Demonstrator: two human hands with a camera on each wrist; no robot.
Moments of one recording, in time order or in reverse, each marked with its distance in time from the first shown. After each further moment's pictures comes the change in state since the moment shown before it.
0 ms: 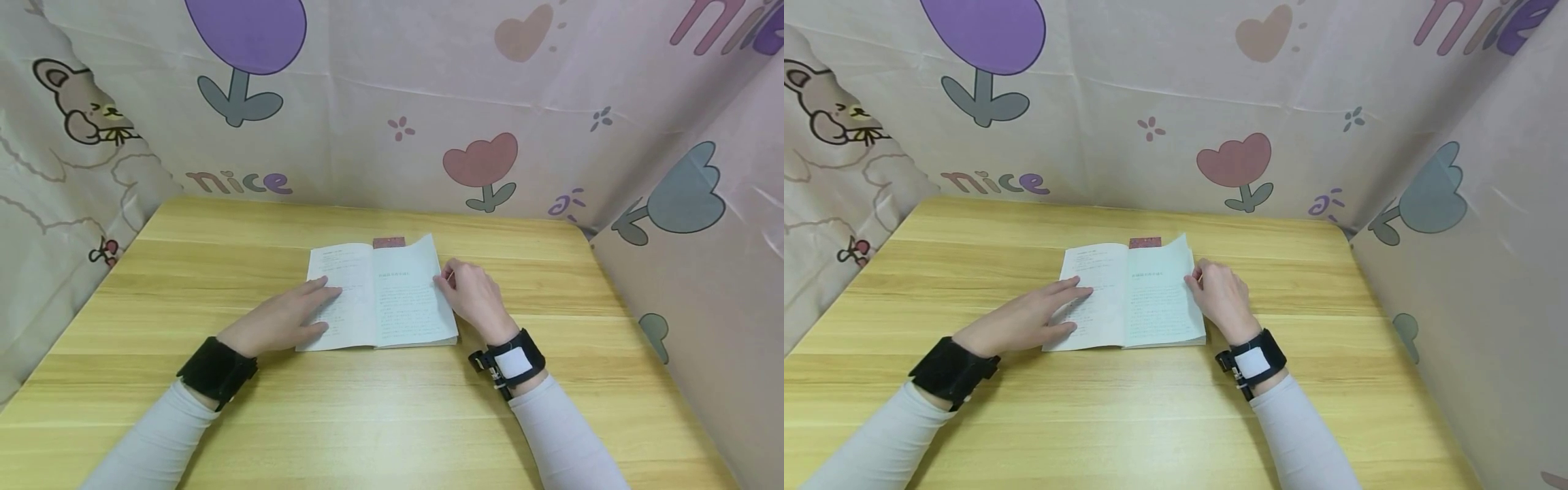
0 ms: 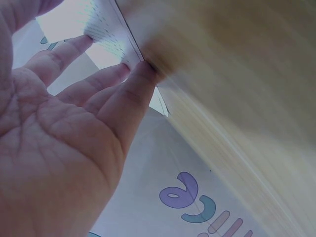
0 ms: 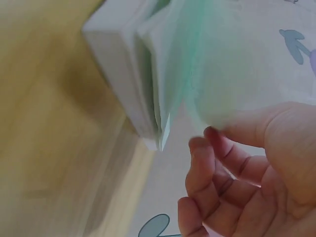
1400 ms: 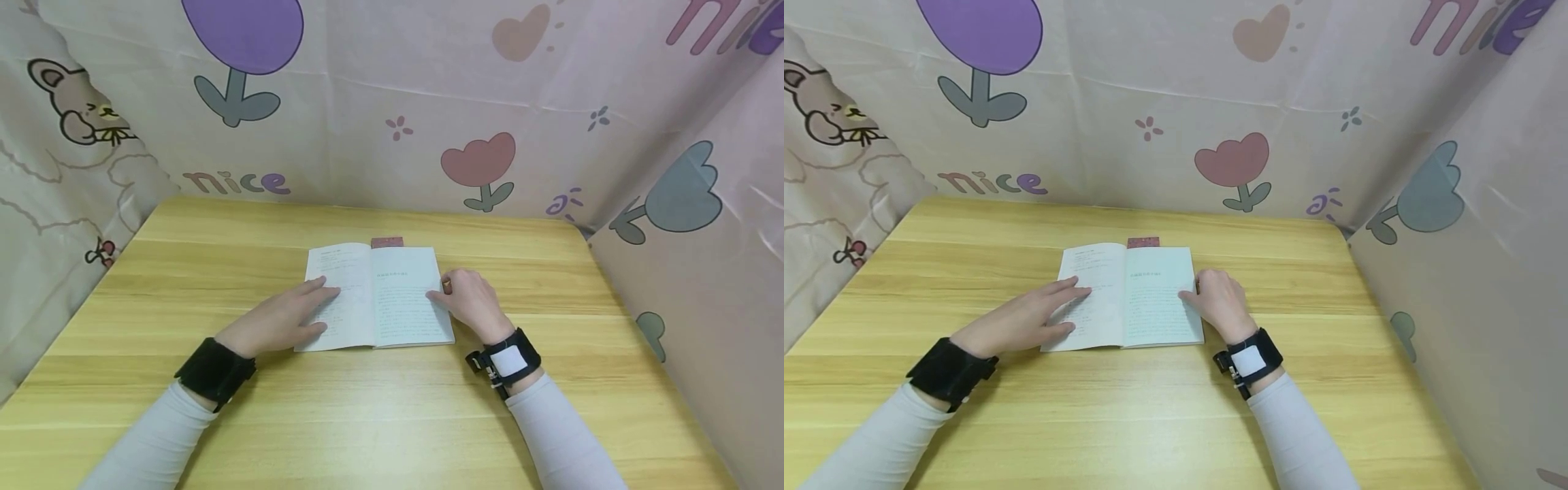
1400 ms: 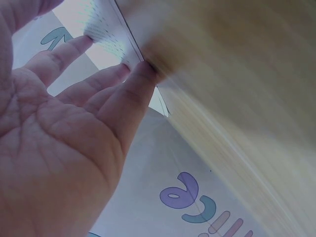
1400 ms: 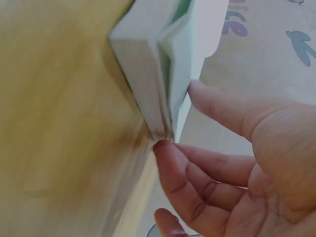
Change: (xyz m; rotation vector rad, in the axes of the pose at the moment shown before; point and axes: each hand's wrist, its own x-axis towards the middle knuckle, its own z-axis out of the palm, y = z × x) left_hand 0.001 0.000 0.000 -0.003 0.002 -0.002; right_hand -0.002 0.003 0.006 -0.011 -0.138 0.043
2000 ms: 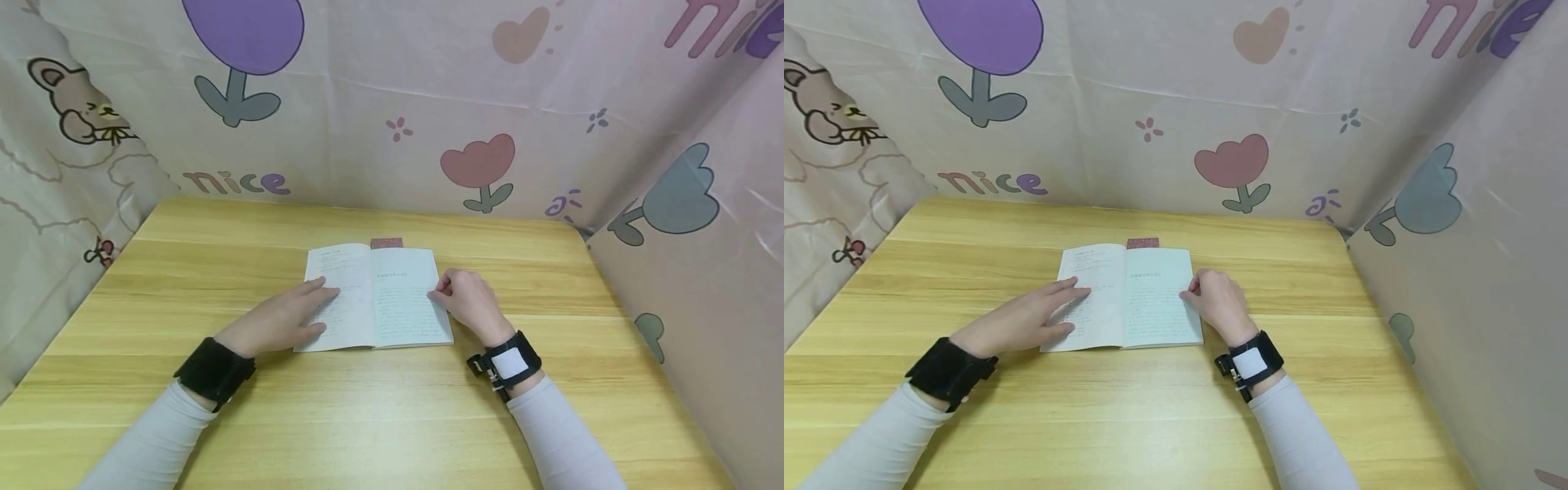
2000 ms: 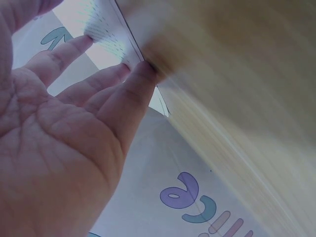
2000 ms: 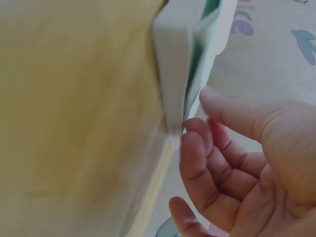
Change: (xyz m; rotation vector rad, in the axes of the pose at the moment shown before) left_hand 0.000 -0.001 0.001 0.009 0.000 0.002; right_hand 0.000 0.004 0.004 0.034 0.046 -0.030
